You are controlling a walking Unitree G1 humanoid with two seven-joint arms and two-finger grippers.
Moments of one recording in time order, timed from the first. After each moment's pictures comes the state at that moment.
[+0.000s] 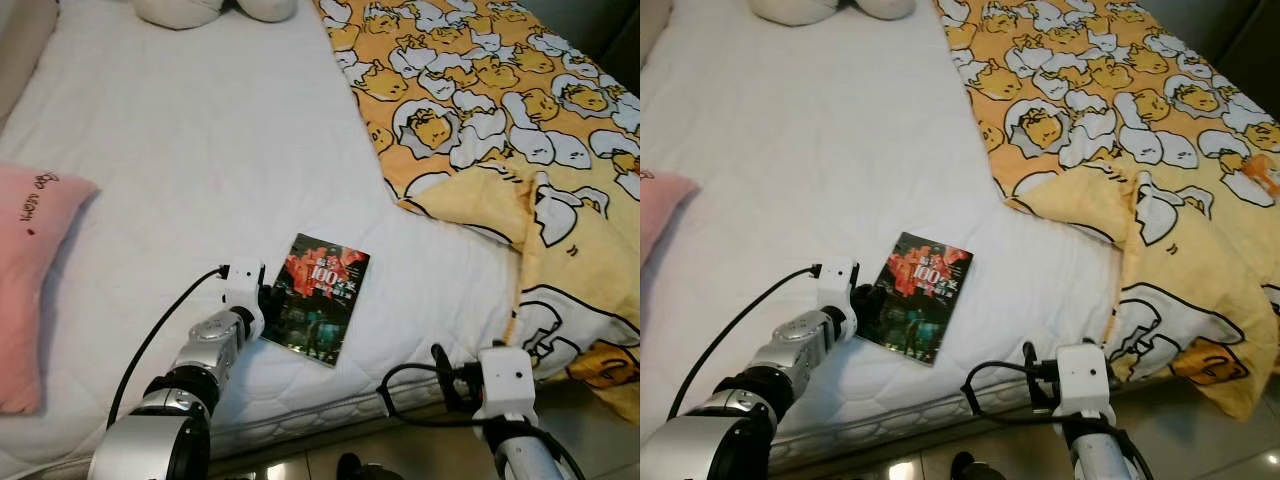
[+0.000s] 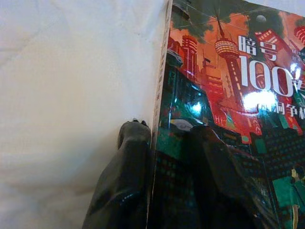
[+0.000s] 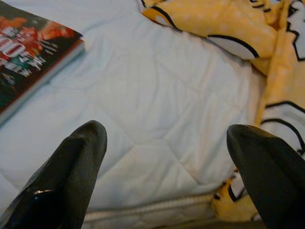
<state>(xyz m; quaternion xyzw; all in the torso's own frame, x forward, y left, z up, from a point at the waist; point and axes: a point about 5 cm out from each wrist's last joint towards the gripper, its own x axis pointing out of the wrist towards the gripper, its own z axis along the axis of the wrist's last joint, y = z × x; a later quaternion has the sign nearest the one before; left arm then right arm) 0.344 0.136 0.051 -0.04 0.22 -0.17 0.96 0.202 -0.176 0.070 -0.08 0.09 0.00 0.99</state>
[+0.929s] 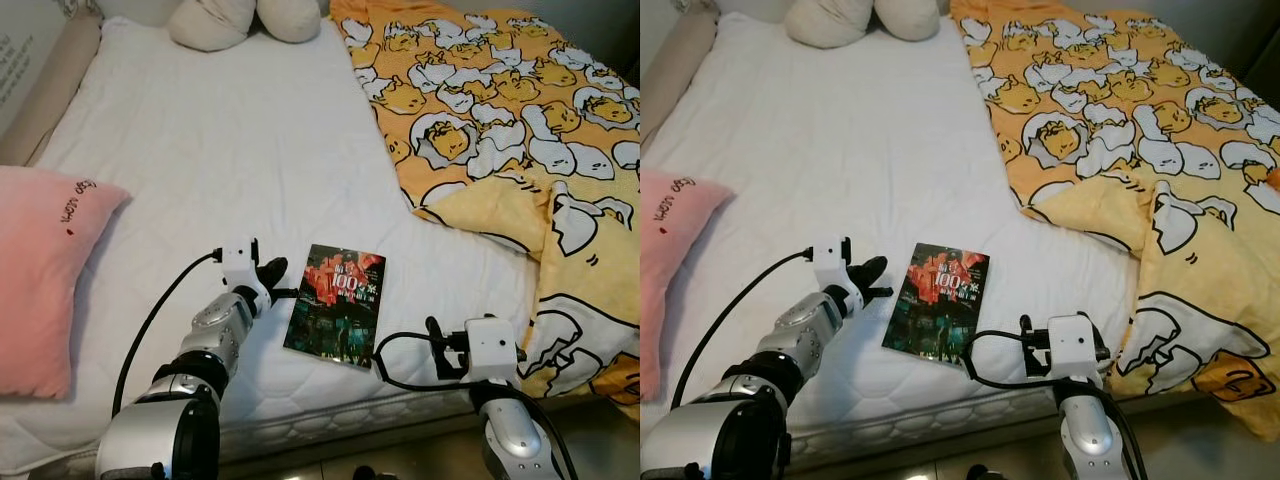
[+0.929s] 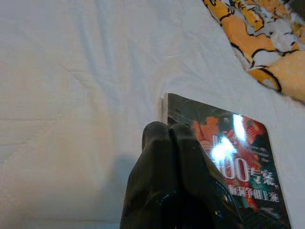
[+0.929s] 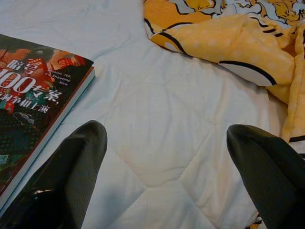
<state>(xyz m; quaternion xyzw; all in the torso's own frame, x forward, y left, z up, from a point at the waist) 0.362 0.131 0.082 -0.13 0.13 -0.16 0.97 0.241 -0.176 0.066 -0.09 0.07 -0.02 0.99</state>
